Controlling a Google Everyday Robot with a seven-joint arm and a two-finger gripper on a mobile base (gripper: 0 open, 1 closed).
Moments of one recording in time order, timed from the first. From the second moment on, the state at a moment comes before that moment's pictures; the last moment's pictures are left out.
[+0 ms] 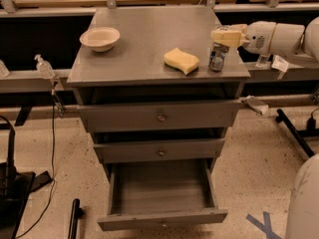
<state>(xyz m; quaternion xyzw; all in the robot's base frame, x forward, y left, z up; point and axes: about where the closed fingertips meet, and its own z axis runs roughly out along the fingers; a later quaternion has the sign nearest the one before) 0.766 -0.206 0.929 -0.34 0.67 0.34 0.57</state>
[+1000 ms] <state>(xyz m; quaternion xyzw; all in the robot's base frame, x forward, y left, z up) 0.768 -0.195 0.926 -0.34 0.67 0.34 0.57</state>
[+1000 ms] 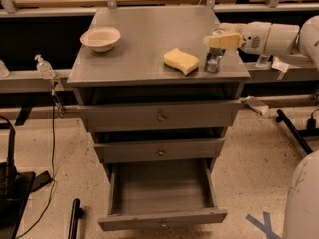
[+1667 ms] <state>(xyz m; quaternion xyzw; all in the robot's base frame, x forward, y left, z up) 0.765 -0.209 0.947 -0.34 0.65 0.33 0.59</state>
